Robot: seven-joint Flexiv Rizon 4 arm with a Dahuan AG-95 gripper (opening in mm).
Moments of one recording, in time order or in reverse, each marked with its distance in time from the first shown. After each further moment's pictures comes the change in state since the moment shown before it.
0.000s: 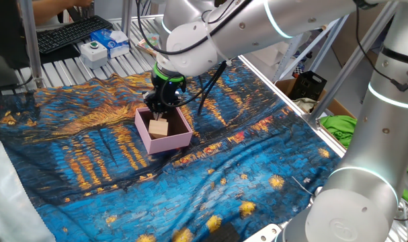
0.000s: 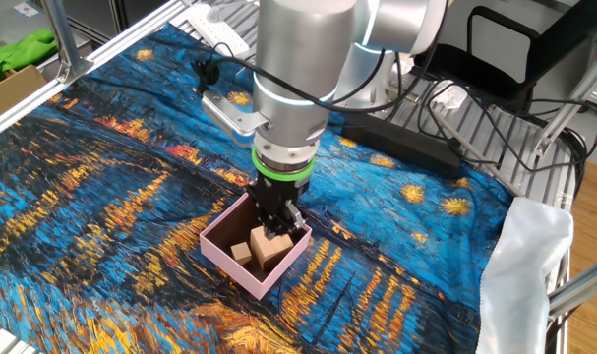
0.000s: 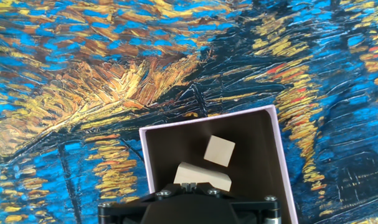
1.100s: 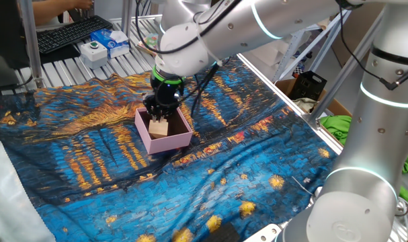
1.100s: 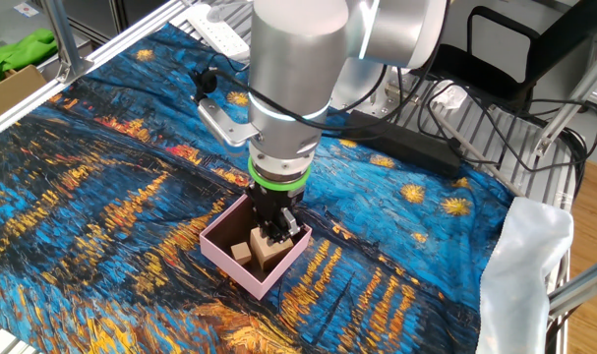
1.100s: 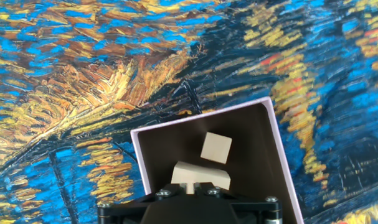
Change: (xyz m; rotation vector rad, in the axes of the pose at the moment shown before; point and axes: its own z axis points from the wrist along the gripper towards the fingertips) arm 0.002 -0.002 0.012 0.017 0.037 0.110
